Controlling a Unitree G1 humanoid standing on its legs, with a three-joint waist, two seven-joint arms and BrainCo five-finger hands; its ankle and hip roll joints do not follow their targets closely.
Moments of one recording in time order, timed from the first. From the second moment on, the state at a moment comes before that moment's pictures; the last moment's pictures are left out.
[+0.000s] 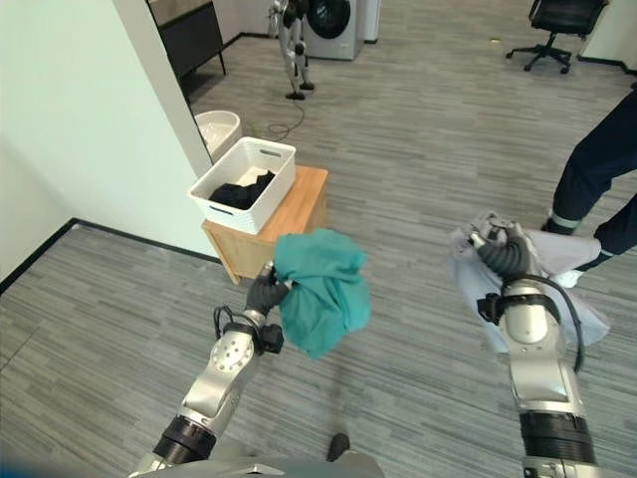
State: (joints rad) left arm -0.07 -0.04 -0.30 0.18 -0.09 -0.07 0.14; right arm -0.02 -0.57 -0.17 -0.05 -0.19 0.05 -0.08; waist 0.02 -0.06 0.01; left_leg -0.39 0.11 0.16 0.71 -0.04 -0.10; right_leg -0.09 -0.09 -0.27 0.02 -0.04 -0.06
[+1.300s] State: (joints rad) left arm 0.08 -0.04 -0.27 0.17 -0.12 -0.04 0.07; right arm -0.56 -0.87 -0.14 0.14 -0.28 0.30 0.04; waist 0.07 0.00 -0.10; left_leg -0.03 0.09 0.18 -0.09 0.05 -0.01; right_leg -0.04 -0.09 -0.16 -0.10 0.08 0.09
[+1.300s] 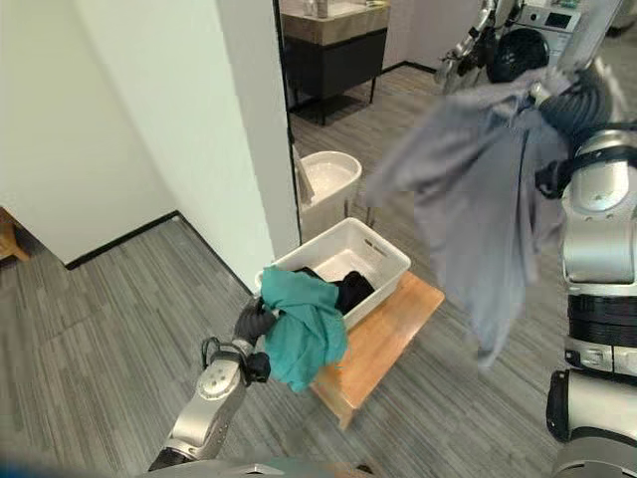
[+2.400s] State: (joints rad) left arm 0.10 -0.02 -0.23 0.16 -0.15 -0.03 0.06; right arm -1.27 -0.94 0.28 0.68 -0.30 0.30 -0.08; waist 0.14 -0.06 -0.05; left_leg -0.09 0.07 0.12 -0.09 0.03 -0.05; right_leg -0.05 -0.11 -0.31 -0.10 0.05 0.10
